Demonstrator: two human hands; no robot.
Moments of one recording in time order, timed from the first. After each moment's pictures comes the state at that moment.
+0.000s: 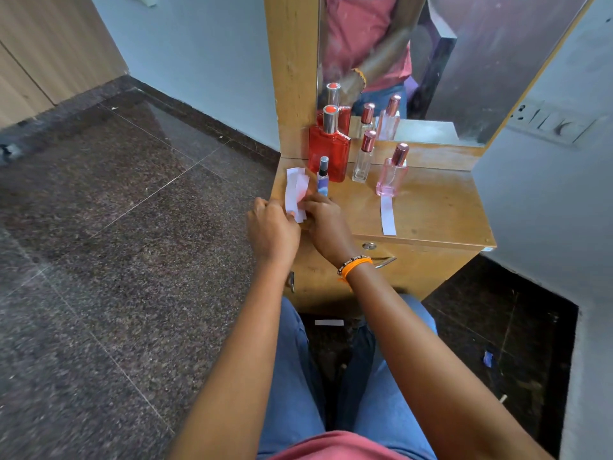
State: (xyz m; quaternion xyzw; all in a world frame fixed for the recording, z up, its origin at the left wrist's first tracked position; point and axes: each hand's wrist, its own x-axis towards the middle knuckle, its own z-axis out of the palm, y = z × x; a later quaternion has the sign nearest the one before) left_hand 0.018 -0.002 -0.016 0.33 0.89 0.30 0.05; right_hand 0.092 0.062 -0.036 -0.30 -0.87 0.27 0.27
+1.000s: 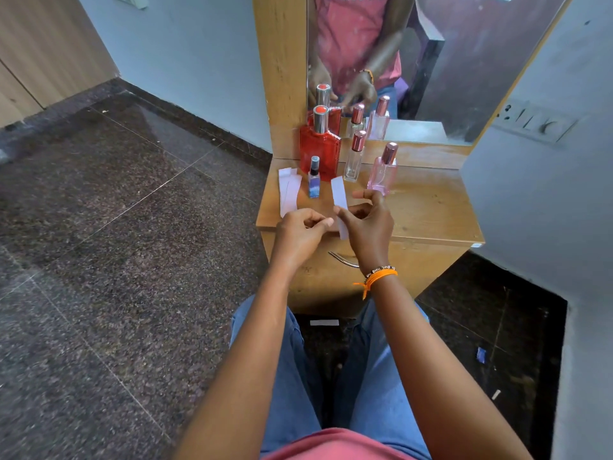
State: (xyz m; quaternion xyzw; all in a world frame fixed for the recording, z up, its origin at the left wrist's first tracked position) left_hand 0.047 0.003 -0.024 0.39 0.75 0.46 0.28; right_hand 0.143 0.070 -0.031 -0.49 -0.61 0.44 0.44
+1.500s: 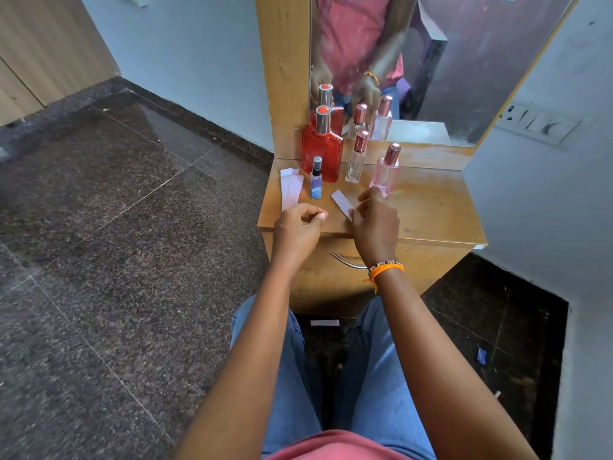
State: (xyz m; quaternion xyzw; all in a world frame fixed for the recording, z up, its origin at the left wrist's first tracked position) left_hand 0.044 0.005 -0.018 0.35 0.75 0.49 0.26; right_hand 0.145 0.089 -0.034 -0.53 -0.75 0.21 0.32
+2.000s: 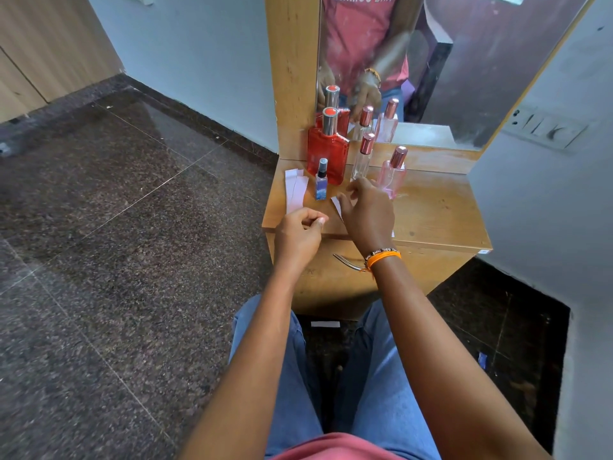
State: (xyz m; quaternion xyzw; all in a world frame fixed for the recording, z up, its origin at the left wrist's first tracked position) left_hand 0.046 0.002 -0.024 0.33 0.76 0.50 0.25; right_hand 0.124 0.093 -0.017 -0.50 -0.79 0.19 0.31
